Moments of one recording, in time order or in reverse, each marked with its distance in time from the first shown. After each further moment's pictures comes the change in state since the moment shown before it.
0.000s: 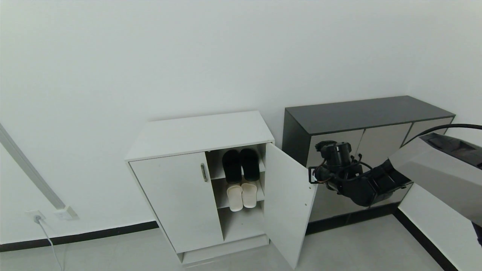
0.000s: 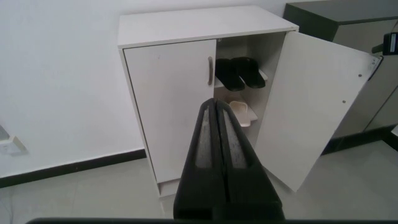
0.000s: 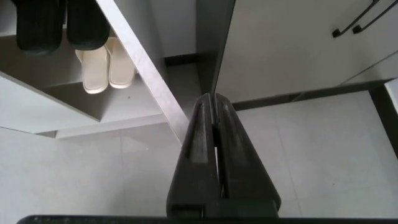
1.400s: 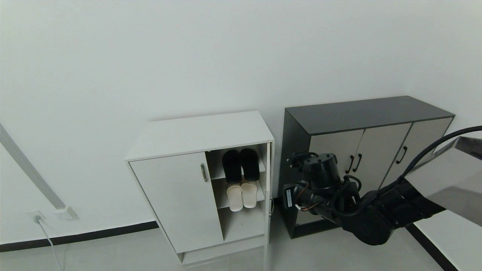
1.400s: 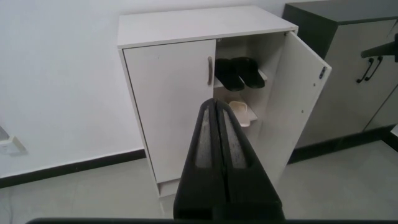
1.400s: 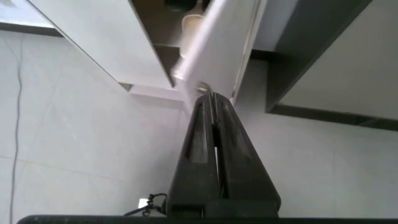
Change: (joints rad) left arm 0.000 0.000 0.000 0.000 -0.002 0.000; right arm 0.277 -0.208 0.262 -0.063 0.084 0.017
